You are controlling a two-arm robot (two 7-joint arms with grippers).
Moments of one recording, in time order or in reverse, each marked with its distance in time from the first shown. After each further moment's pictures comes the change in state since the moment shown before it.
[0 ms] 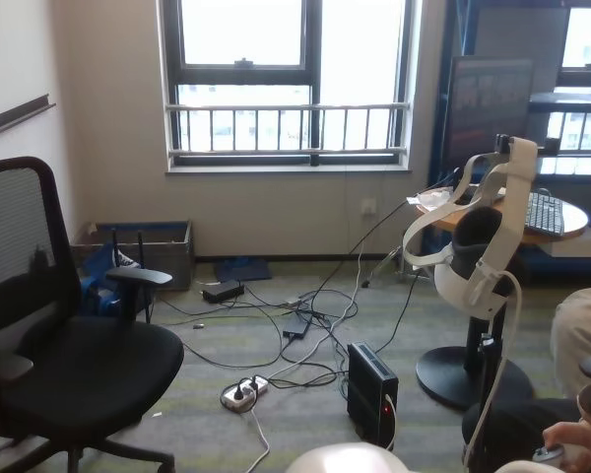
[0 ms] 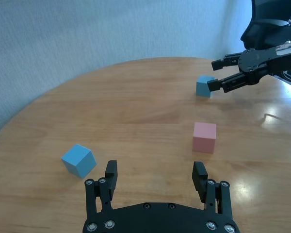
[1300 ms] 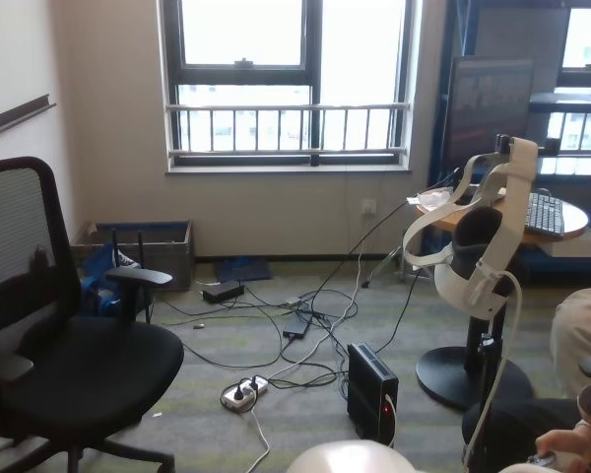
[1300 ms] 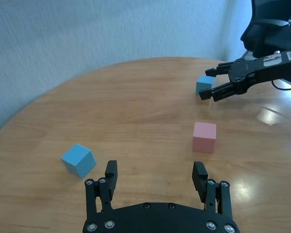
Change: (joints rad) left arm 0.000 0.000 0.000 0.000 0.000 0.000 0.000; right arm 0.045 -0.079 0.023 0.114 -0.066 -0.004 -0.006
